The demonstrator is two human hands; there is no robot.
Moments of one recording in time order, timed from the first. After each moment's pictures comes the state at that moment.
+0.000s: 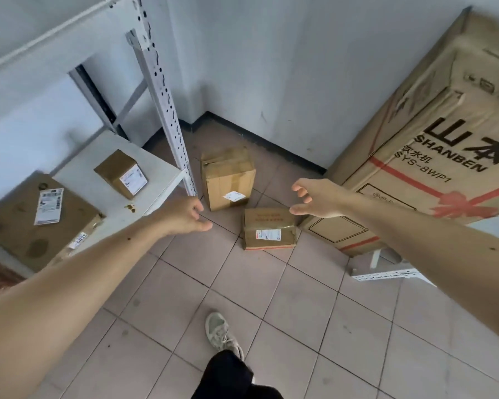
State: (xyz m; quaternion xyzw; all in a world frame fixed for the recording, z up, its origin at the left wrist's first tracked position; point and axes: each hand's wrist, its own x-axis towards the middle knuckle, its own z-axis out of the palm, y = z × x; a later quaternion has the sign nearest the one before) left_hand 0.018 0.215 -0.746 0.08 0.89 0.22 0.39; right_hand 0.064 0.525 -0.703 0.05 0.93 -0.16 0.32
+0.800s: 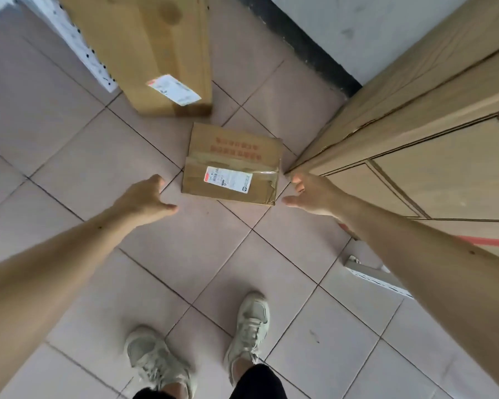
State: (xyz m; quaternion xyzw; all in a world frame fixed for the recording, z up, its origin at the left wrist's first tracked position) left_hand 0.025 0.393 -1.232 -0.09 0.88 0.23 0.41; right_hand 0.027 0.732 -1.197 0.14 0.87 -0.21 0.42
